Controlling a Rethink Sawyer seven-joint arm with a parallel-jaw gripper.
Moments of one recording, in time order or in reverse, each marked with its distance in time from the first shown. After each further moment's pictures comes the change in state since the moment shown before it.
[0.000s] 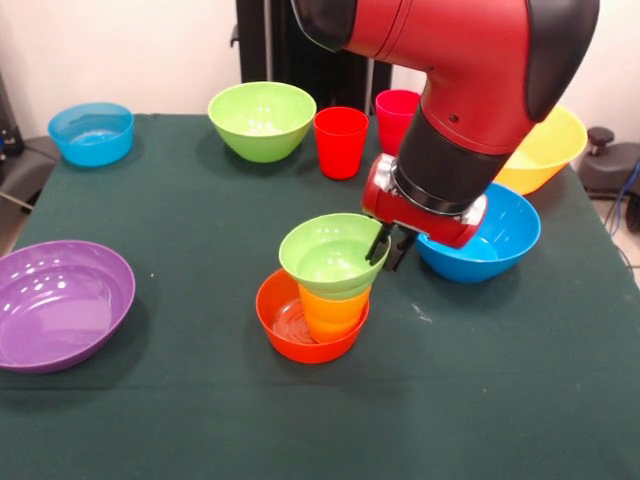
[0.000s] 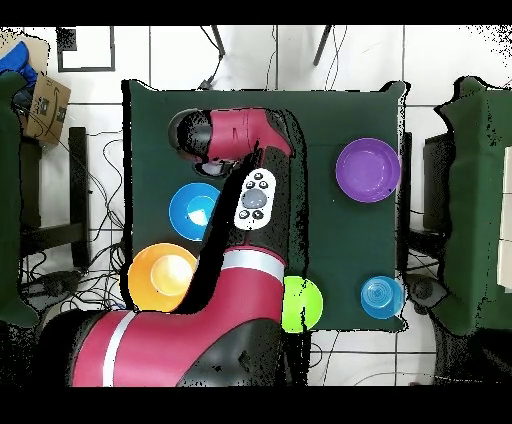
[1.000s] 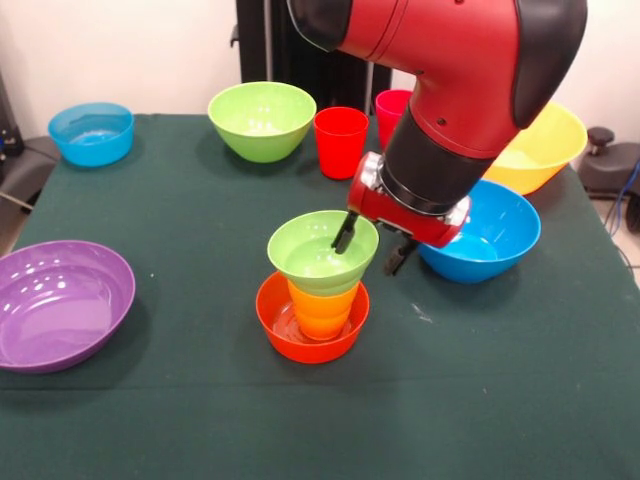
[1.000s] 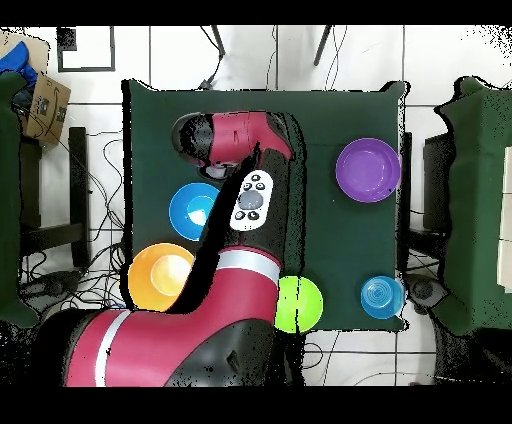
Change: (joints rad) arm 0.019 0.020 -0.051 -0.001 0.000 0.000 0.000
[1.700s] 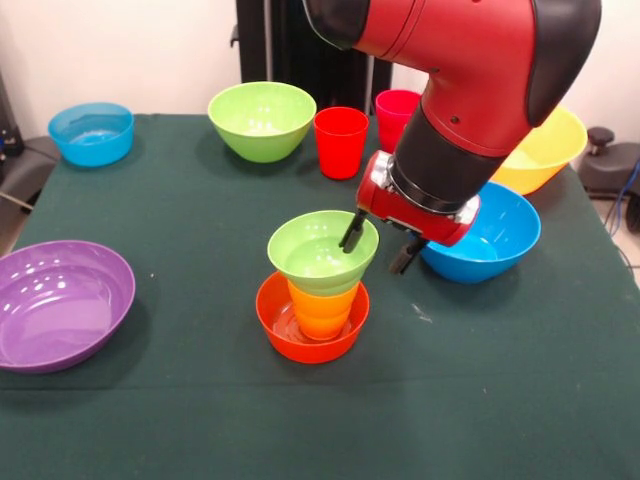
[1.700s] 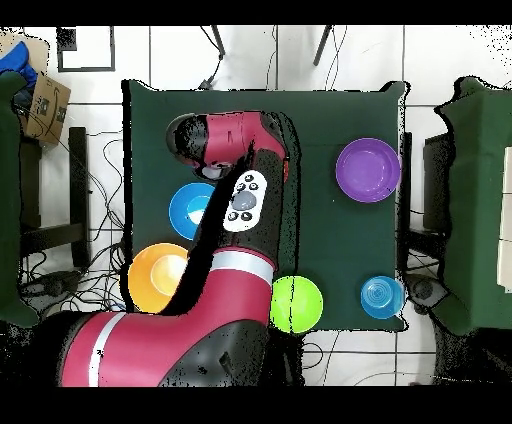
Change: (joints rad) arm 0.012 -0.001 -0.003 -0.001 0.000 0.000 0.000
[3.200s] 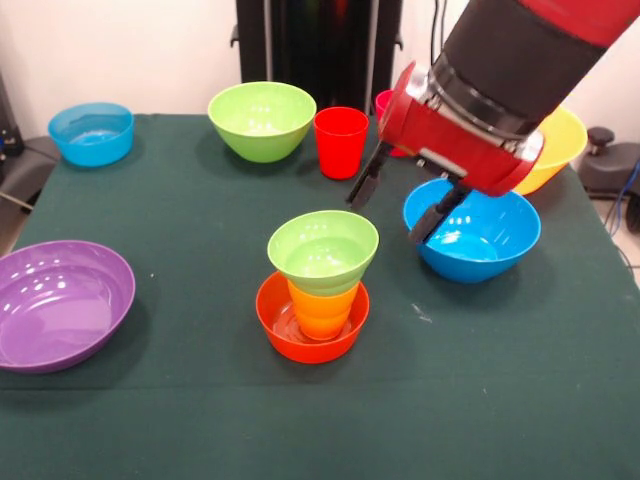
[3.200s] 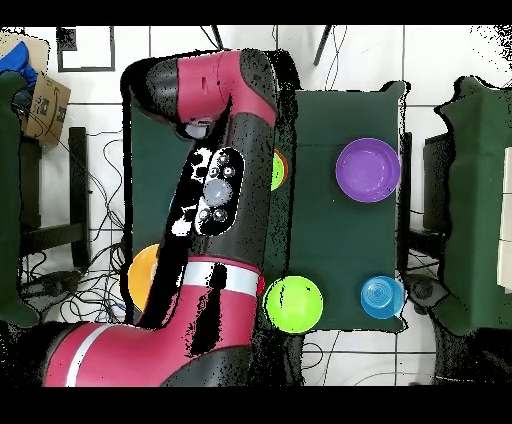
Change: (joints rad) arm 0.031 -0.026 -0.100 -0.279 0.001 0.206 0.000
